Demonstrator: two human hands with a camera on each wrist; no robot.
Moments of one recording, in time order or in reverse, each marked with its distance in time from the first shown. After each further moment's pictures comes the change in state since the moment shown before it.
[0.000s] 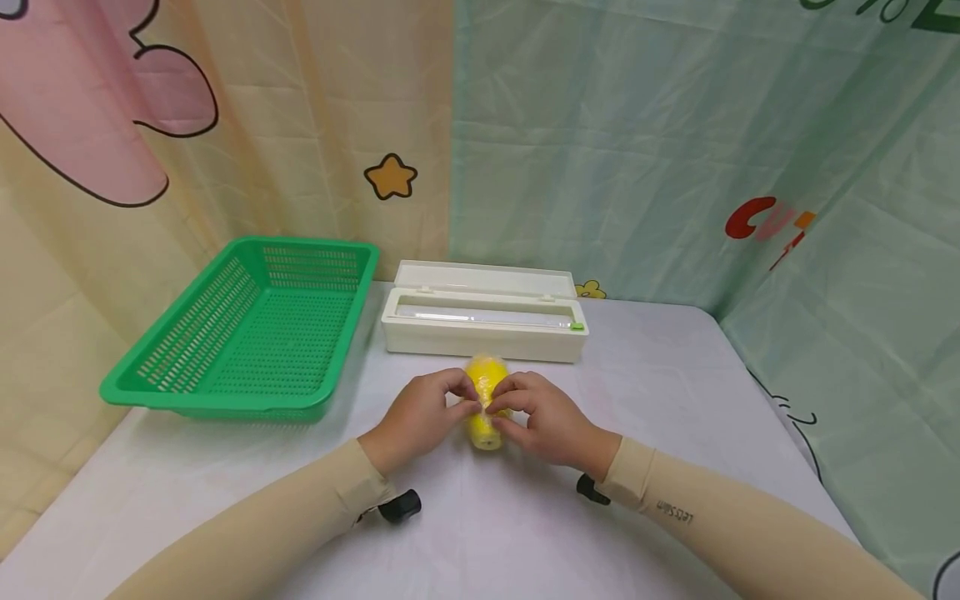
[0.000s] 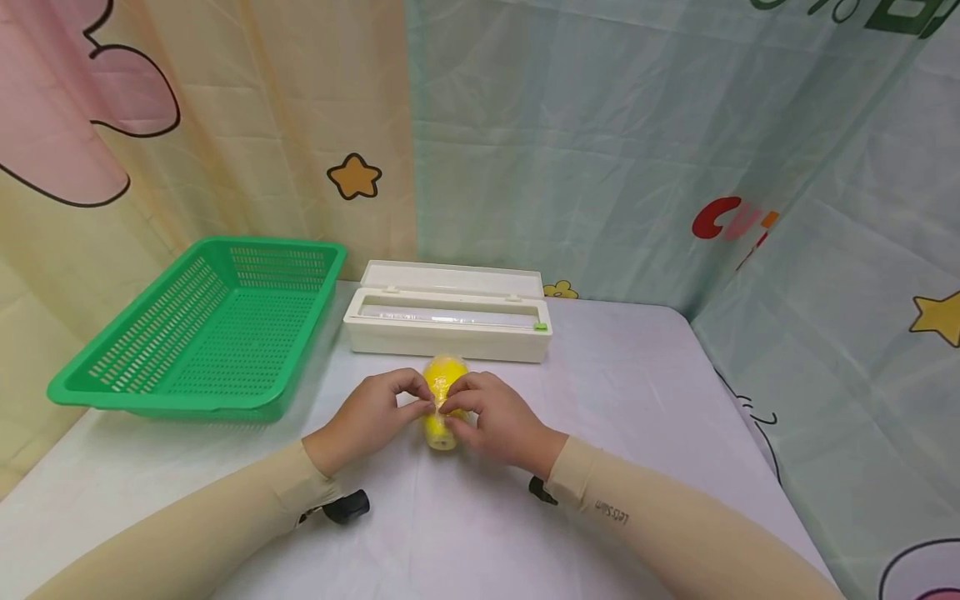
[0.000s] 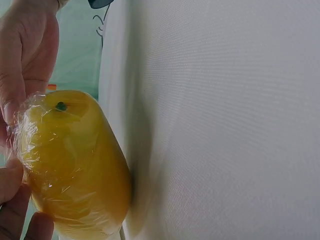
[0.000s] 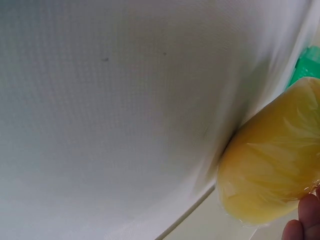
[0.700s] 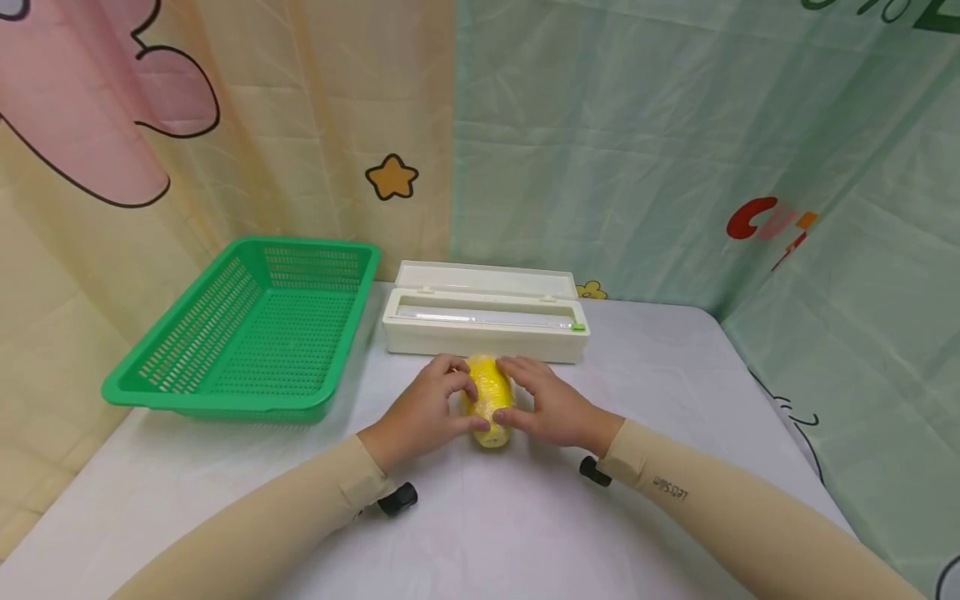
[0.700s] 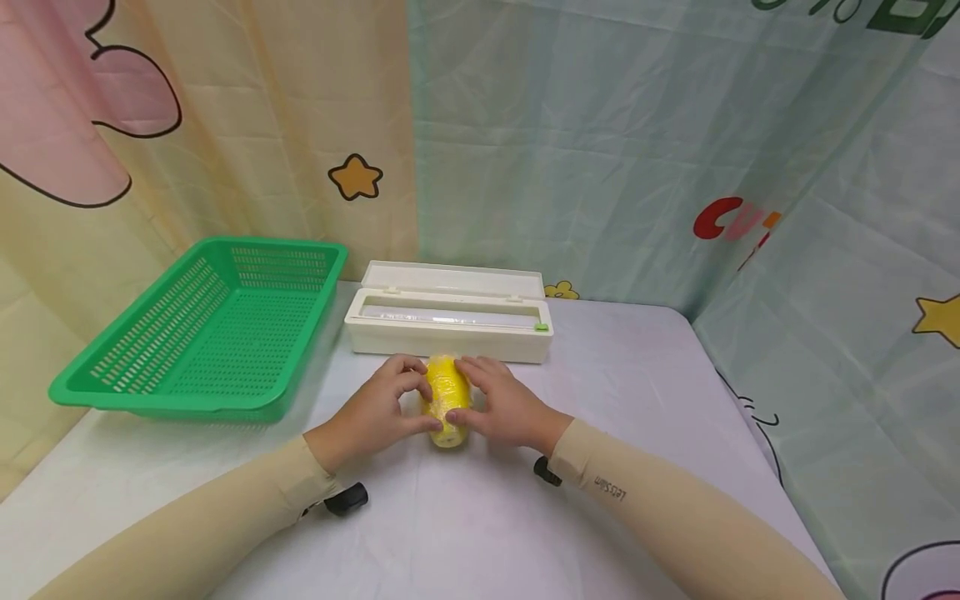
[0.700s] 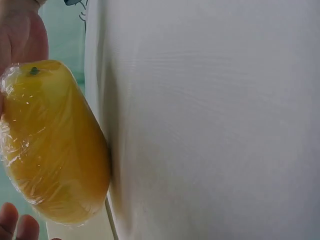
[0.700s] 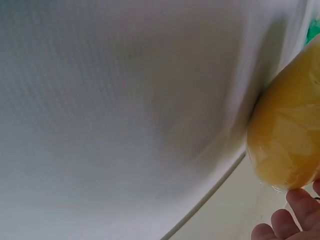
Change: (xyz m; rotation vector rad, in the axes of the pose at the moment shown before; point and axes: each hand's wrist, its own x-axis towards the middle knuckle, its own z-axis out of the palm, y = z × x) left_hand 0.004 -0.009 -0.001 0.064 -0.046 0.101; right_hand 0.012 0.022 -0.008 0.061 -0.213 0.249
